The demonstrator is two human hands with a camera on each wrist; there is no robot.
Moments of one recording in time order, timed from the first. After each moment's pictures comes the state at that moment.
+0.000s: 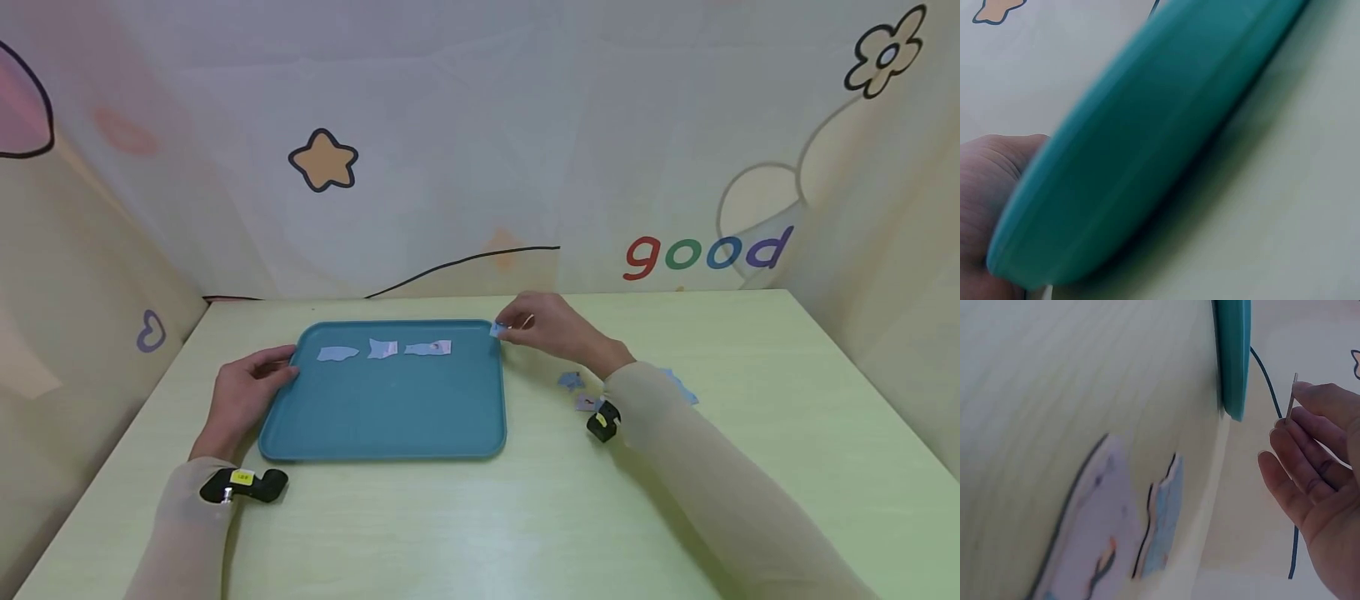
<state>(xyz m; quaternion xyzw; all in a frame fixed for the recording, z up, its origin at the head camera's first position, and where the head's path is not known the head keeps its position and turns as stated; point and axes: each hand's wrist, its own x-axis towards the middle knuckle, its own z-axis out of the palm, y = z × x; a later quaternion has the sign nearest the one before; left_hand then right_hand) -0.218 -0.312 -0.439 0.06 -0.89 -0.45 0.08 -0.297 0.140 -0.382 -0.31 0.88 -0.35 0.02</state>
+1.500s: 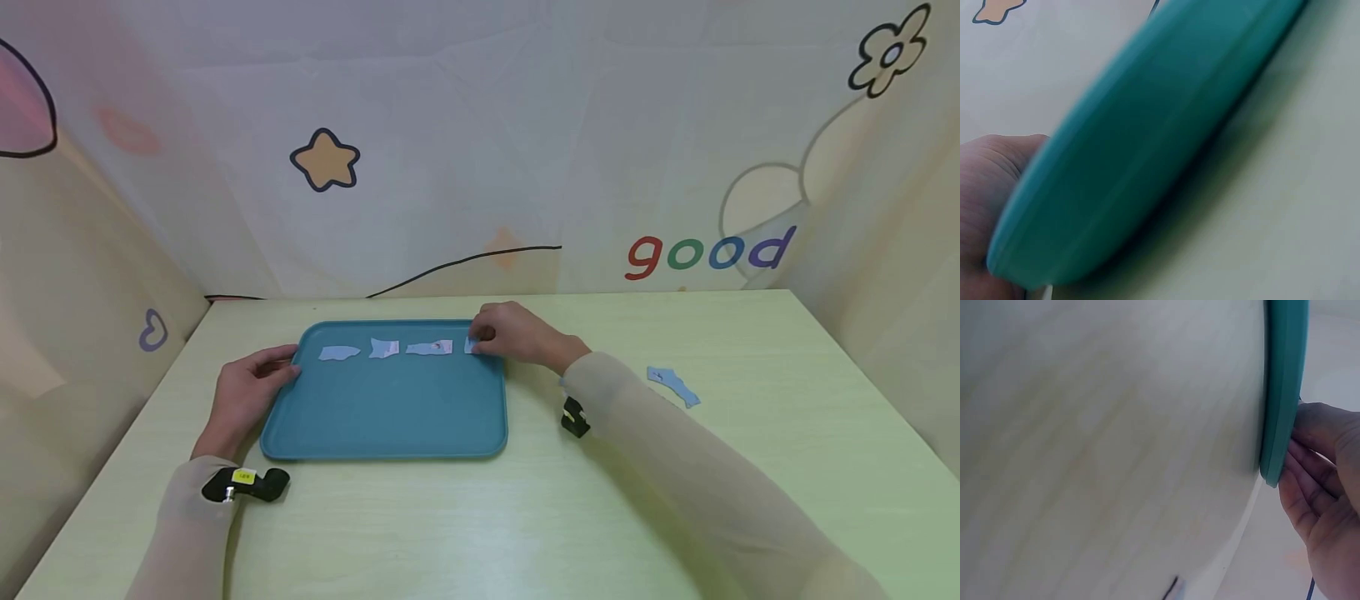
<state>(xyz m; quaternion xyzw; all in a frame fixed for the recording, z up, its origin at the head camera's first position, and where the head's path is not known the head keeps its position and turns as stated) -0.219 -0.312 -0.439 0.06 -0.89 -0.45 0.08 -0.312 0.091 -0.394 -0.37 0.90 -0.23 0.05</state>
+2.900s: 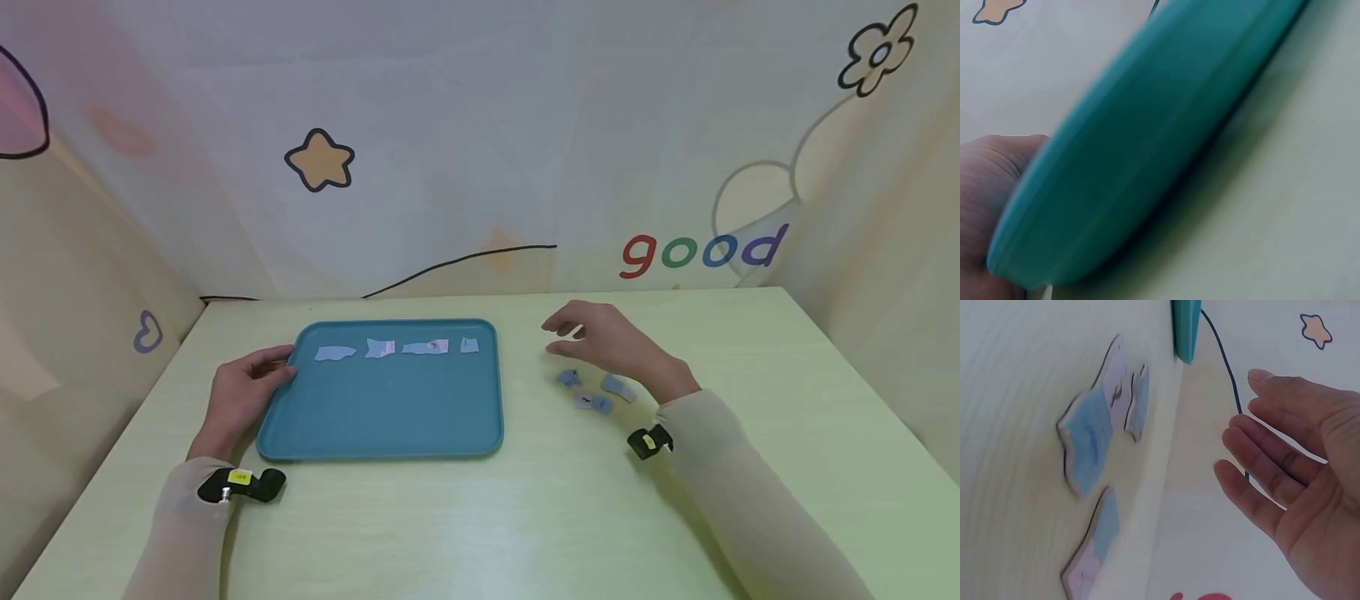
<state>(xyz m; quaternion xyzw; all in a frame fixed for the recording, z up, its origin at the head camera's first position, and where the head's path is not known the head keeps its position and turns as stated) -0.217 -0.311 -0.438 0.07 -0.89 -0.45 0.08 -0.254 0.196 -0.366 -0.23 0.92 -0.30 0.04</state>
